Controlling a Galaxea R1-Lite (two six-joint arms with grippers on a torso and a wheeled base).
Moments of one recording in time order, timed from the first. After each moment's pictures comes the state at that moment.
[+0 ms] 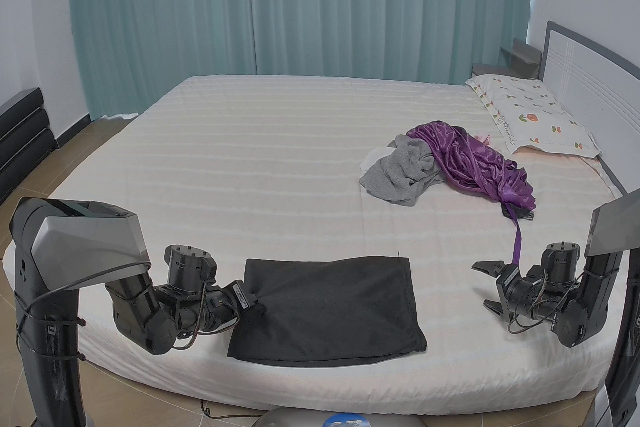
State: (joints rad) left arm -0.33 2.32 -0.62 -1.04 -0.16 -0.78; right arm 0.05 2.27 -0.31 -1.42 0.30 1.08
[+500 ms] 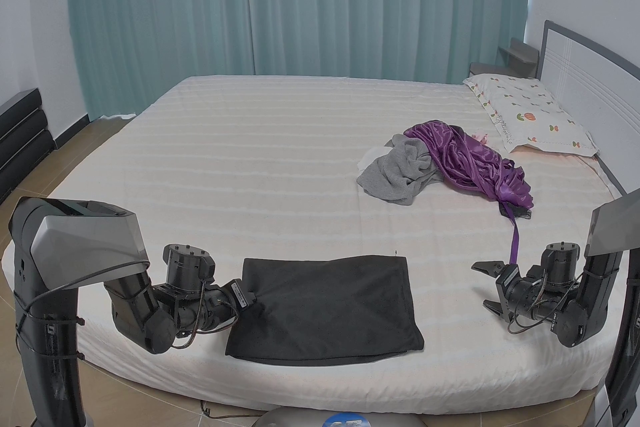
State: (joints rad) left arm -0.32 2.32 -0.63 -1.05 -0.16 -0.78; right arm 0.05 2.27 -0.31 -1.42 0.30 1.08
